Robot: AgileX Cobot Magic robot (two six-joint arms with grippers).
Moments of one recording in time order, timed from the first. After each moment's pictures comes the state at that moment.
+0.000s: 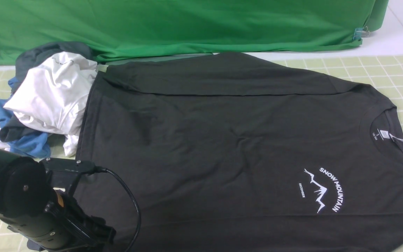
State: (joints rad) right arm 0.48 0.61 -0.62 0.22 0.52 -0.03; left arm -0.26 1.39 -0.57 -0.03 0.68 -0.13
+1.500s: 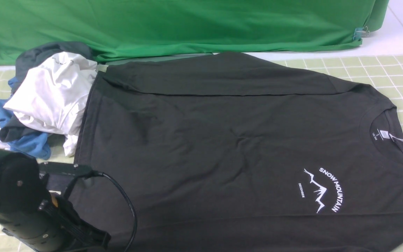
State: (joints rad) right arm 0.48 0.61 -0.62 0.22 0.52 -0.03; left arm -0.22 1.36 -0.57 -0.07 0.75 -0.04
